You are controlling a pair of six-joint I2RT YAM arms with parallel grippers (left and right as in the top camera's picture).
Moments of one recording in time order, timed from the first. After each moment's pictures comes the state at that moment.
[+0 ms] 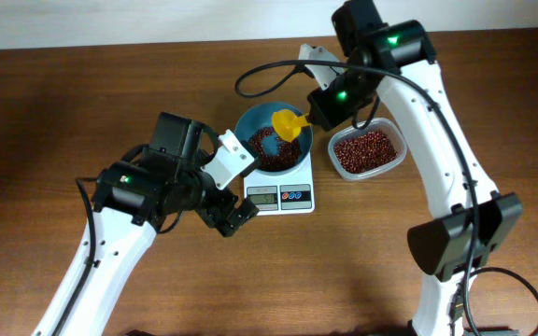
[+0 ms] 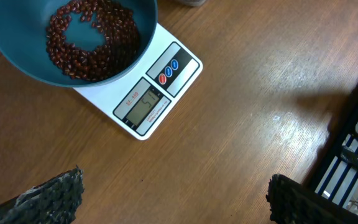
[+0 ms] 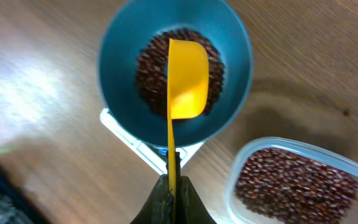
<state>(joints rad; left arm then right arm) -0.36 1.34 1.29 -1.07 0.39 0.42 0.31 2.06 2.22 -1.46 -0.31 -0.29</state>
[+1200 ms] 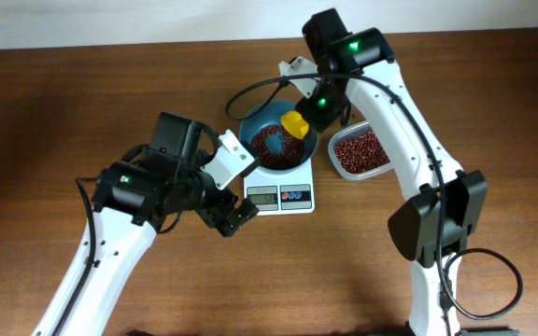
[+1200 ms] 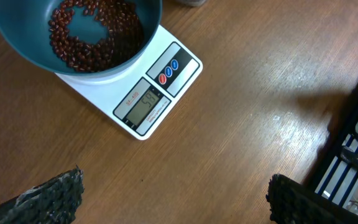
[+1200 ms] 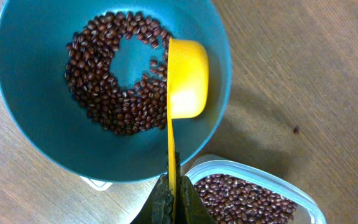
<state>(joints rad) -0.36 1.34 1.29 -1.07 0.39 0.42 0.36 2.18 2.22 -1.38 -0.09 -0.43</state>
